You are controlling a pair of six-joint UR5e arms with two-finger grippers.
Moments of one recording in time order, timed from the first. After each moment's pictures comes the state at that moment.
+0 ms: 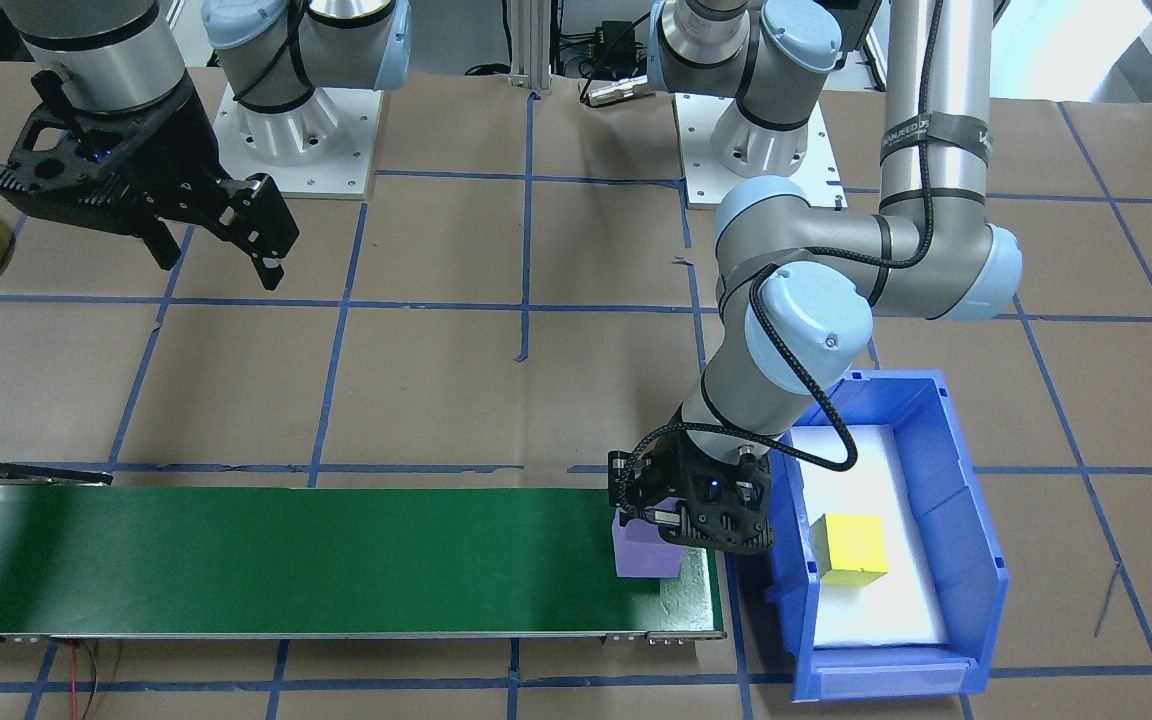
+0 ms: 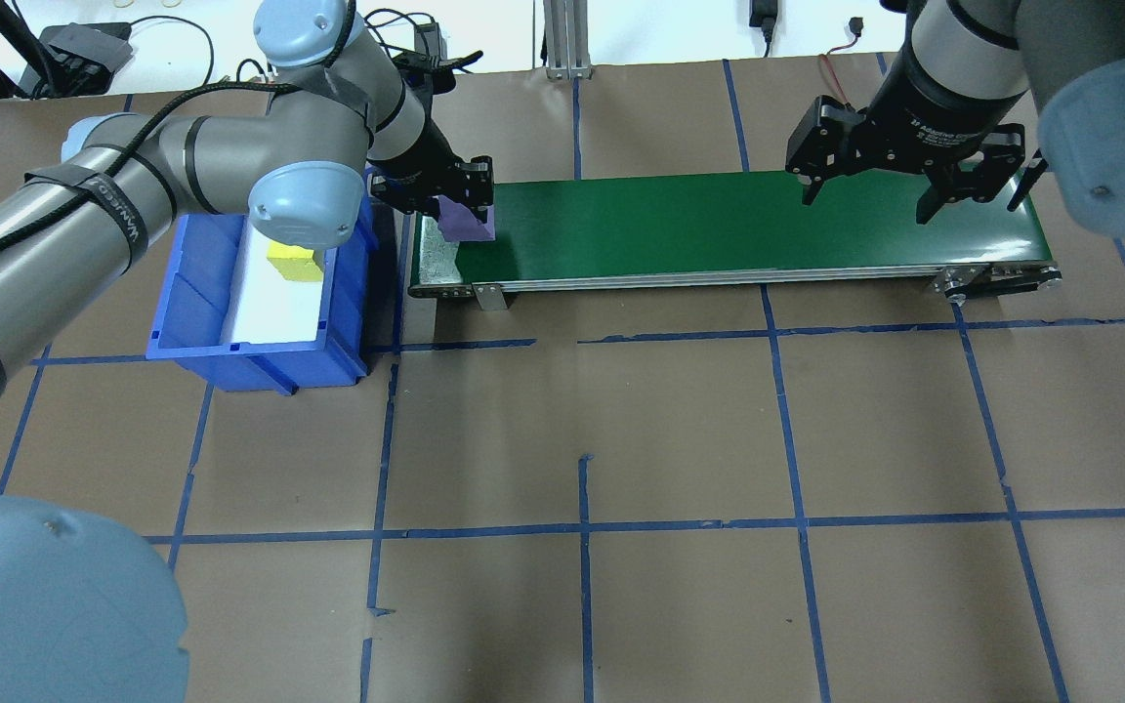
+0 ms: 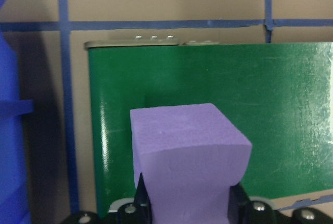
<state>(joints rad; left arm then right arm) -1.67 -2.03 -1.57 -0.97 1.38 -0.05 1.56 -1.61 1.64 -1.72 -1.56 0.22</state>
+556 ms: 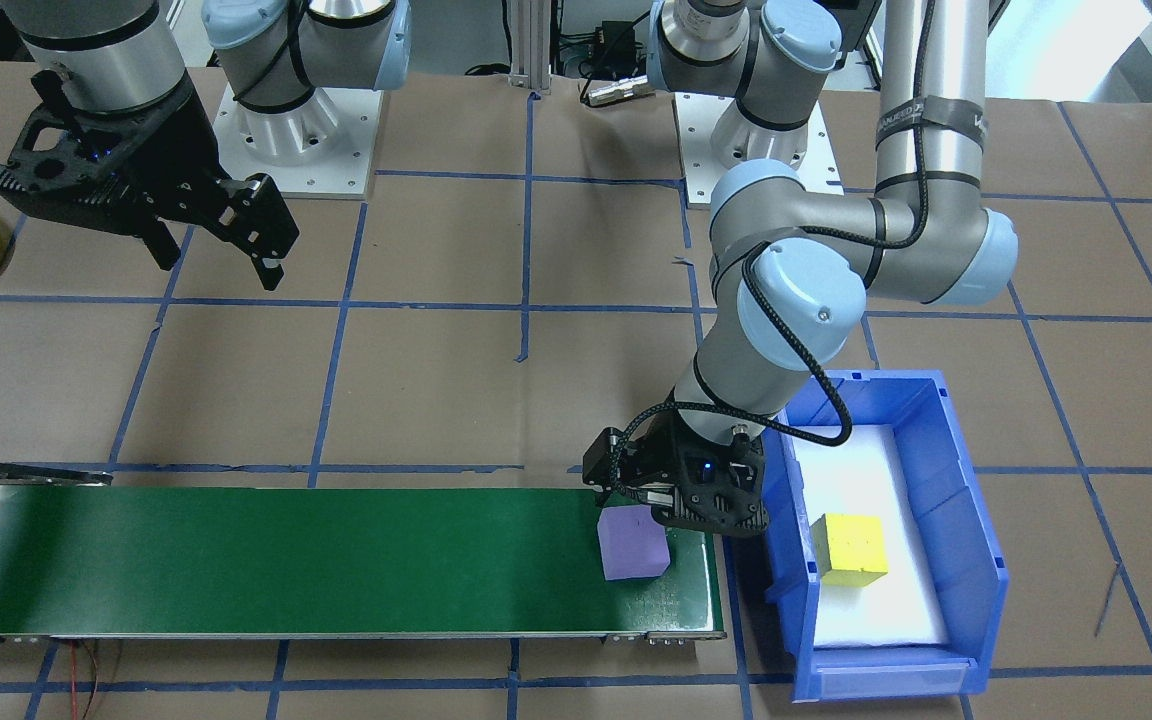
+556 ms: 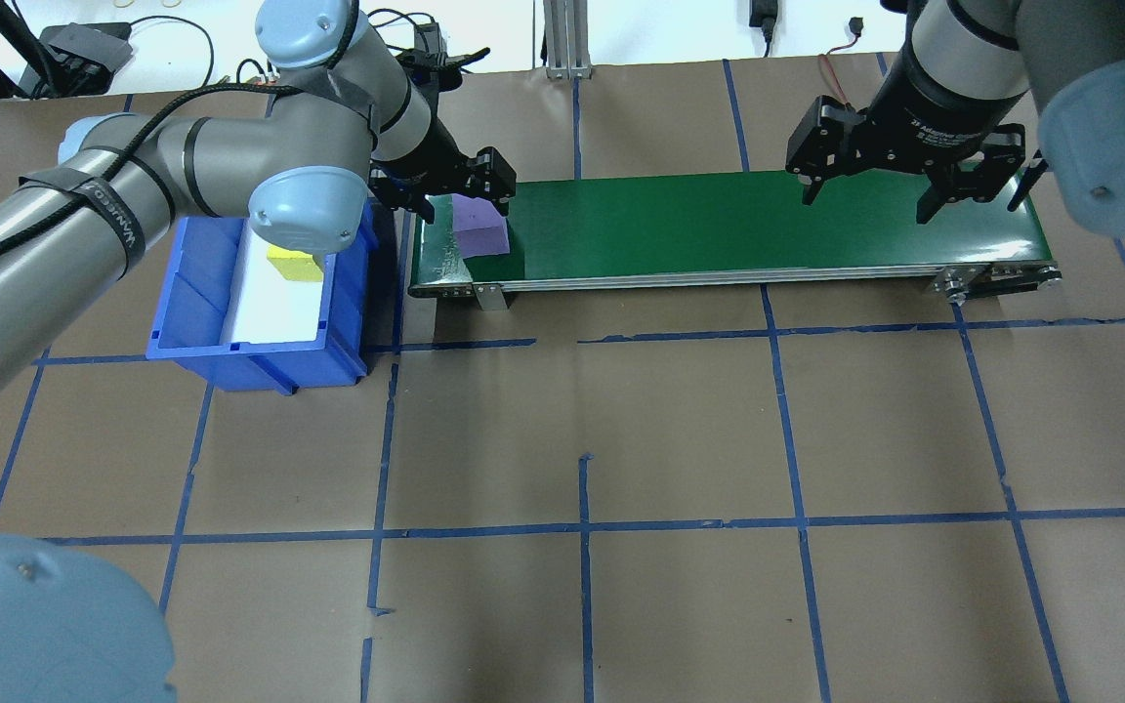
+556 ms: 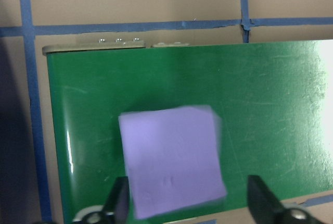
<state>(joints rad) -1.68 -1.97 -1.58 -1.00 1.38 -0.06 1.56 -1.61 1.64 -1.73 -1.56 0.22</state>
